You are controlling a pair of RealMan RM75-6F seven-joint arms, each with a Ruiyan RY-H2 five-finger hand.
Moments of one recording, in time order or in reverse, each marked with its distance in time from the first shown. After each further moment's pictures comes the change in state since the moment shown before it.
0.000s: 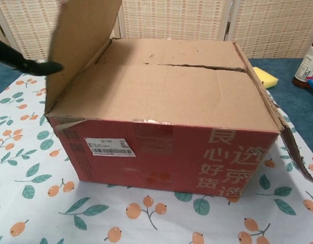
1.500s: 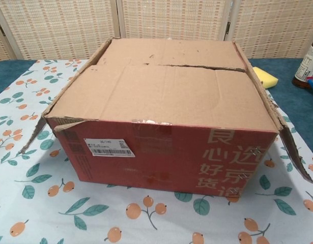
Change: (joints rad) left arm 0.291 0.344 0.015 0.297 -0.166 0.027 -0.669; right arm 0.159 0.088 -0.001 -0.222 -0.046 -0.276 -0.207
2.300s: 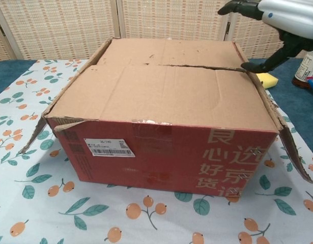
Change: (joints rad) left arm 0.081 0.008 0.002 0.263 0.080 0.070 -0.386; right arm 0.402 -0.195 0.098 -0.120 0.267 -0.431 -0.454
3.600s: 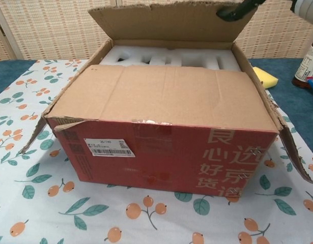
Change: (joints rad) left arm 0.030 -0.005 -0.043 0.025 -0.028 -0.001 -0.064; right arm 0.183 -0.079 0.152 0.163 0.120 0.027 0.067
